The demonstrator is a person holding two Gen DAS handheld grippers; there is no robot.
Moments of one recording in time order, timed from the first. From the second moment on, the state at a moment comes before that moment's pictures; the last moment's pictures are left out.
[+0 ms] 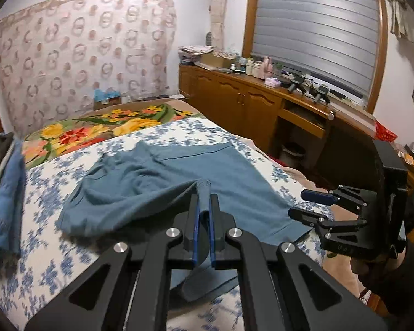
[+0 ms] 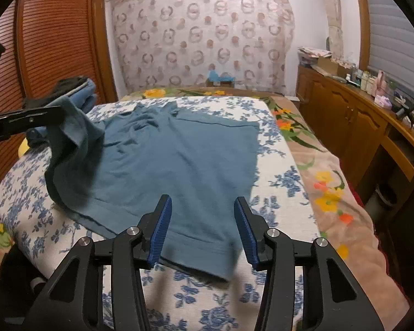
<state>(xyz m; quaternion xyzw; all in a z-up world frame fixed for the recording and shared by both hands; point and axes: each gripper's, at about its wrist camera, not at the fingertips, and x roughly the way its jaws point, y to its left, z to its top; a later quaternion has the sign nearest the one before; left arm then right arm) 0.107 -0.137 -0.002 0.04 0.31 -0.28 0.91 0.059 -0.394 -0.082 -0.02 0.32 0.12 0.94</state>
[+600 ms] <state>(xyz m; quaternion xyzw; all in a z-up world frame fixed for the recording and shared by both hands) 0.105 -0.145 -0.014 0.06 0.33 -0.26 0.90 0.062 -0.408 -0.083 -0.02 0.32 0.13 0.94</state>
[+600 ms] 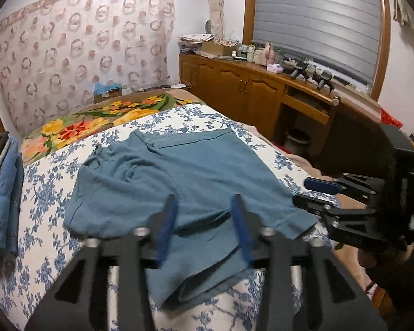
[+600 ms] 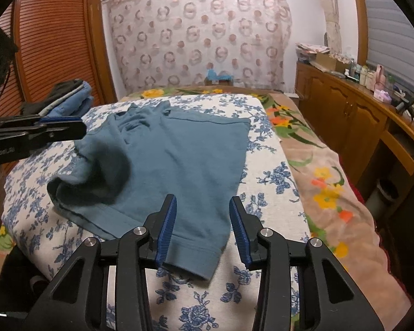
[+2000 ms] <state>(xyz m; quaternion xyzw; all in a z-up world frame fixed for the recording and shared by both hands) 0.080 -0.060 -0.075 0.00 0.37 -0.20 0.91 0.078 -0.326 -0.053 -0.03 0.31 0.23 0.92</state>
